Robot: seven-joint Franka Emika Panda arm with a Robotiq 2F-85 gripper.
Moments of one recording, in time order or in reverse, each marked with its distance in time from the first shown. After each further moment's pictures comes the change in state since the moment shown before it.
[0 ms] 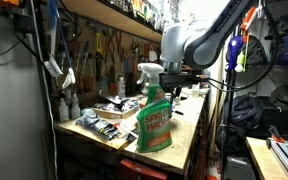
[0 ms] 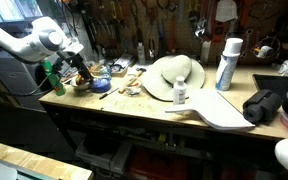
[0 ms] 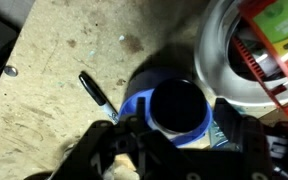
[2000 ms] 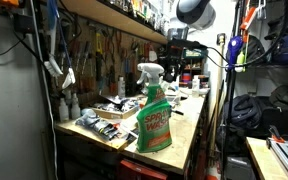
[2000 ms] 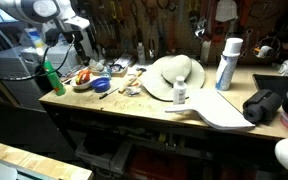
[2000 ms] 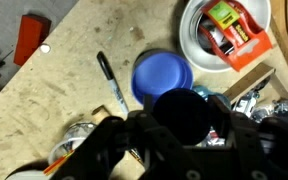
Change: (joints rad) arm -0.001 -0.208 -0.109 0.146 0.569 -0.398 -0.687
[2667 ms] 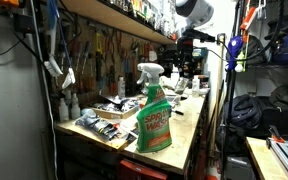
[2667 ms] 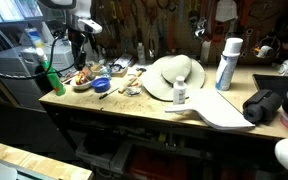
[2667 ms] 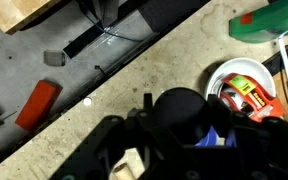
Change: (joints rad) arm -0.121 0.087 -0.055 0.179 0.162 -0.501 -0.333
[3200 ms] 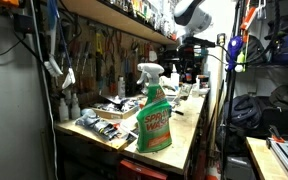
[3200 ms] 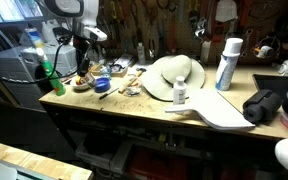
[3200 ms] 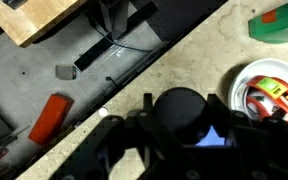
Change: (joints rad) arm -0.031 0.065 -0.005 0.007 -0.016 -0.020 0.004
